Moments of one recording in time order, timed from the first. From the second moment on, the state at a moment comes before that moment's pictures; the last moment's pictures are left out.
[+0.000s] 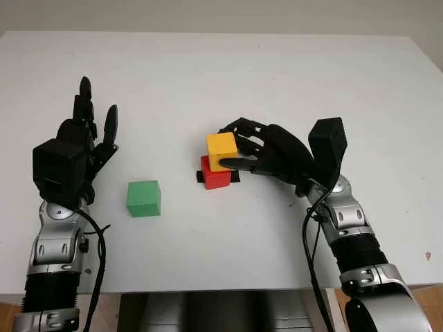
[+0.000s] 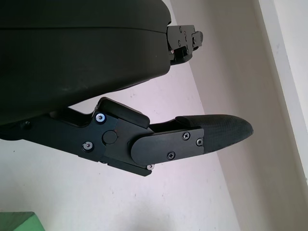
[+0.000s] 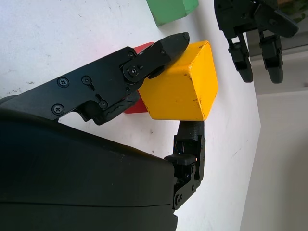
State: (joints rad) left arm -0.36 0.36 0.22 0.15 0.00 0.06 -0.03; right arm -0.60 -0.21 0.03 0.46 0.11 0.11 0.54
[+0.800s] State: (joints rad) left arm -0.36 0.36 0.22 0.14 0.00 0.05 -0.03; right arm -0.60 -0.21 0.04 0.46 0.10 0.10 0.56
